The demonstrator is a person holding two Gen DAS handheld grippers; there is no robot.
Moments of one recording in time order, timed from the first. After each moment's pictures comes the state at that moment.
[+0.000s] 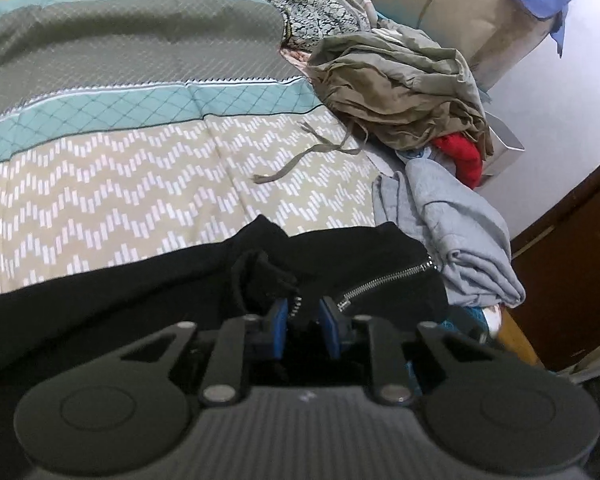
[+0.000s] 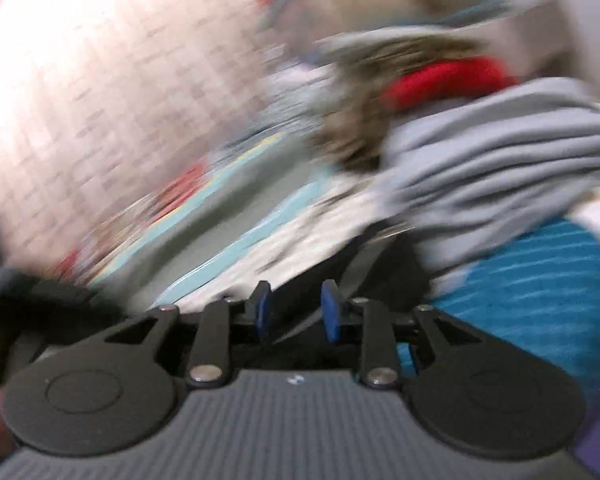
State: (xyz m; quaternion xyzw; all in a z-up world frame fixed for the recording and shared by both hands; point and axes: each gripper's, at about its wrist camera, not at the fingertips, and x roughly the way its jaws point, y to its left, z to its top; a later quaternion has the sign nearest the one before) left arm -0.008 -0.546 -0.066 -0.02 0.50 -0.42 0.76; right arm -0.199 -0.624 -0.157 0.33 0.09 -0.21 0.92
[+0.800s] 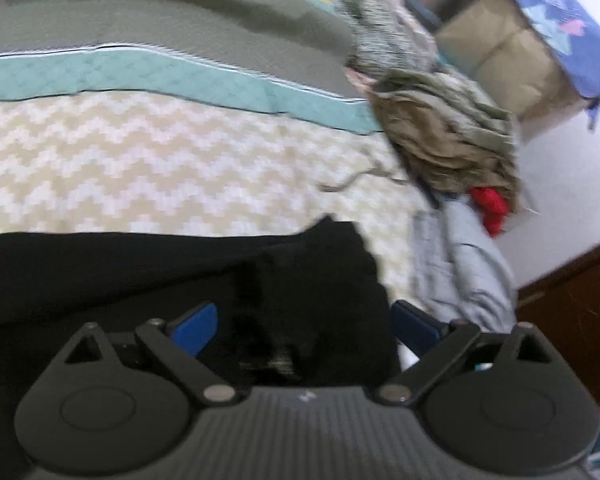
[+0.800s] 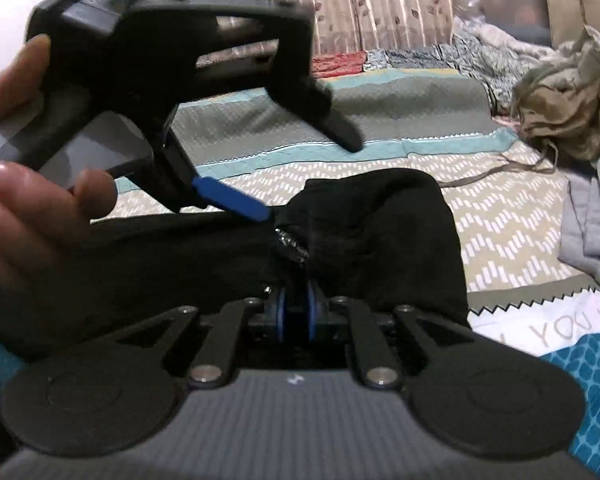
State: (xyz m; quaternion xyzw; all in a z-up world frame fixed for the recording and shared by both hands) left arm 0.018 -0.490 -0.085 -0.11 0.52 -0.35 0.77; right arm -0.113 -0.492 -0.147 0.09 0.22 0.03 0.97
